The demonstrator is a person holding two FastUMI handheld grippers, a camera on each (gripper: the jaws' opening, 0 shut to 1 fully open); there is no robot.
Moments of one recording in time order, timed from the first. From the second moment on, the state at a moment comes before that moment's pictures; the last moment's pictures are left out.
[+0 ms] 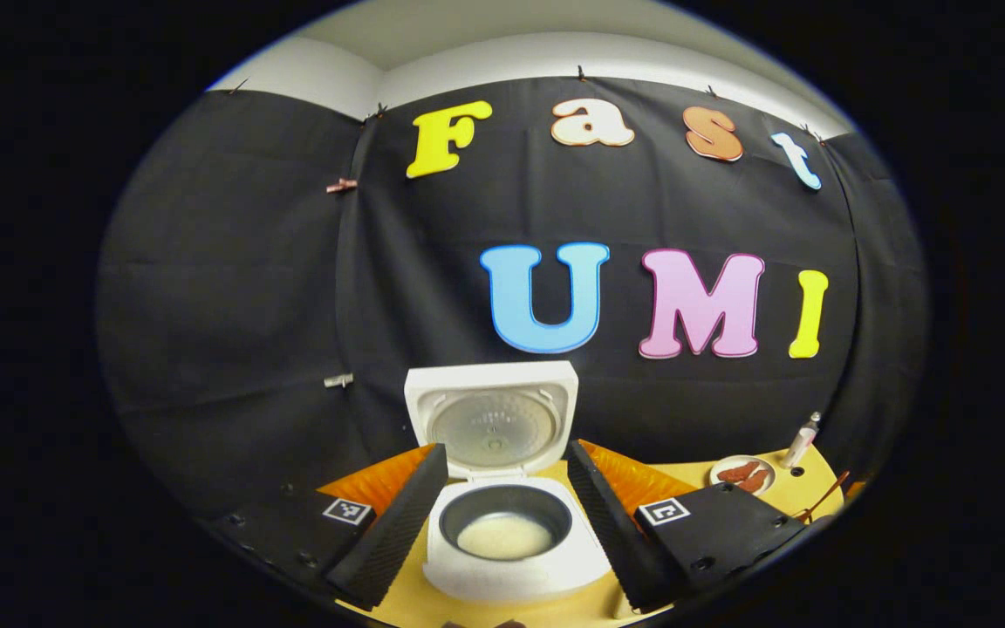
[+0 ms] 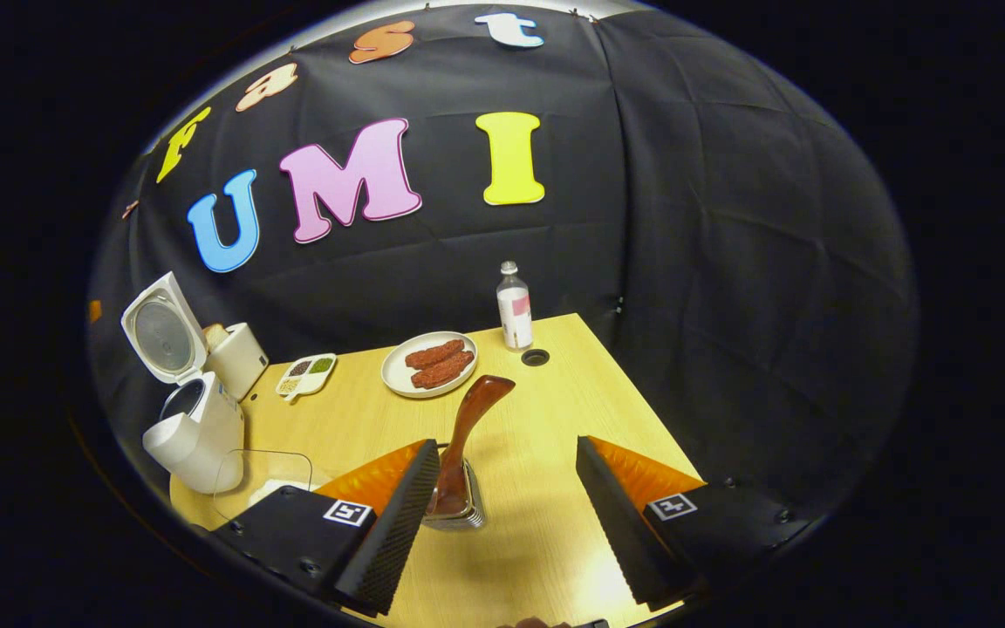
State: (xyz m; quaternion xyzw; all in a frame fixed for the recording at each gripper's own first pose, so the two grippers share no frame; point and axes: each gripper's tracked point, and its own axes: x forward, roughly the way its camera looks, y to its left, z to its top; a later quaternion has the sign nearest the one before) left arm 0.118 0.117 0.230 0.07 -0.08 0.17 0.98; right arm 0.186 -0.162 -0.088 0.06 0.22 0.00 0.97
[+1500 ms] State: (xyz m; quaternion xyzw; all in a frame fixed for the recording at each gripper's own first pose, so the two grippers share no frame) left arm 0.297 0.203 0.226 0.00 0.09 0.17 0.98; right arm 0.074 -0.057 -0.055 0.07 0.18 0.06 0.98
